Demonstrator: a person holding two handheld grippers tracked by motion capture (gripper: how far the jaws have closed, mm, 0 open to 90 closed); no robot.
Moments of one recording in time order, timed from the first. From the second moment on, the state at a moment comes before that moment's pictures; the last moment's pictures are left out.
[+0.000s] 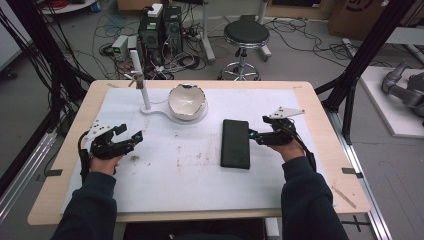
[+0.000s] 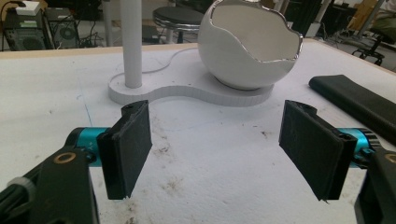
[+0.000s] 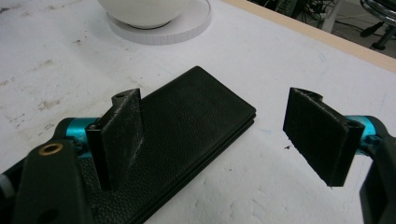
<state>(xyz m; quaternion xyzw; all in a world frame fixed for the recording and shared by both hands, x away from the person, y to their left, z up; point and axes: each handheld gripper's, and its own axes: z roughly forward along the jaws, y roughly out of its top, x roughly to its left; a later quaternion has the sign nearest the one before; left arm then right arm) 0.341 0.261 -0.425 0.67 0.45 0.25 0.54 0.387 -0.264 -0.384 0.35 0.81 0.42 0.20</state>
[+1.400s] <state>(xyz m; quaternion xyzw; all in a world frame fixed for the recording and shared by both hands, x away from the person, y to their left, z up) 0.341 0.239 -0.427 0.69 0.43 0.24 0.53 0.360 -0.231 -0.442 0.26 0.88 0.39 0.13</state>
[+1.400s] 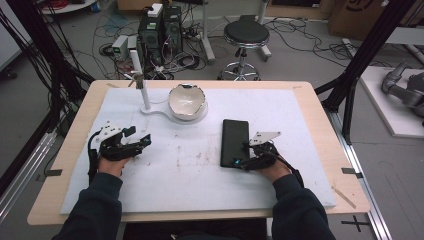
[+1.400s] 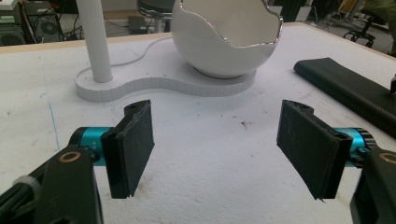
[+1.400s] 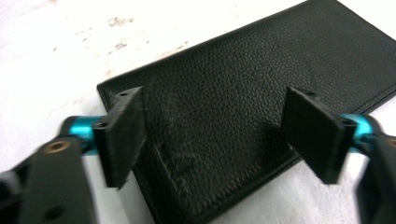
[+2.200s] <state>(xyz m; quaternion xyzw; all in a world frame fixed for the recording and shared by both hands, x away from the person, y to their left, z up) 0.341 0.245 -0.427 0.68 0.44 0.24 0.53 0.355 -0.165 -0.444 0.28 0.87 0.35 0.20</state>
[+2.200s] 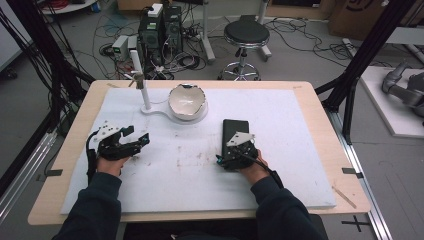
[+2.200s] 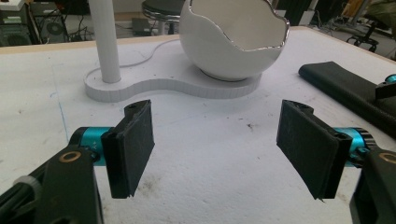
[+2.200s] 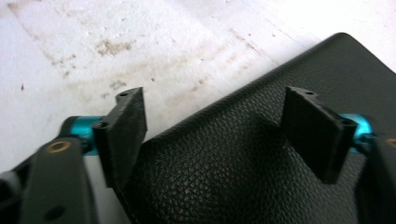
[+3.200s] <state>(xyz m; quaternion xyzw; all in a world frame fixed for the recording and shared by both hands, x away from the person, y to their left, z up) 0.341 0.246 -0.427 0.68 0.44 0.24 0.54 0.365 -0.211 -0.445 0.31 0.86 0.28 0.29</state>
